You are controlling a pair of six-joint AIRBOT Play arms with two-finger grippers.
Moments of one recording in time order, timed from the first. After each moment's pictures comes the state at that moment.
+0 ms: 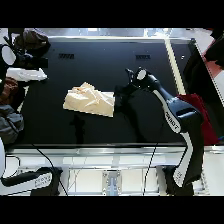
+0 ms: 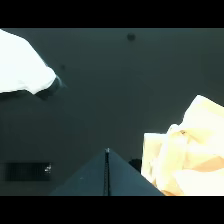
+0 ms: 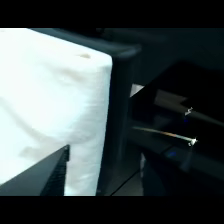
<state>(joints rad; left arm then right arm) -0.02 -1.33 1.60 1.70 -1.07 -1.52 0.31 -2.05 1.78 -0.92 1.16 1.60</state>
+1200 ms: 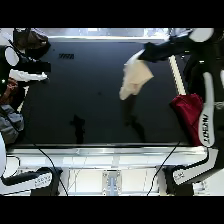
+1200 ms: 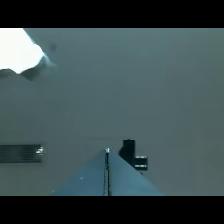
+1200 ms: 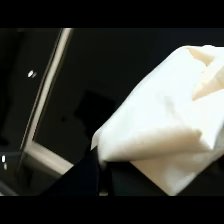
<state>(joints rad) -0.03 -1.33 1.58 1.66 -1.13 -1.52 -0.02 -1.64 2.06 -0.95 1.43 1.50</state>
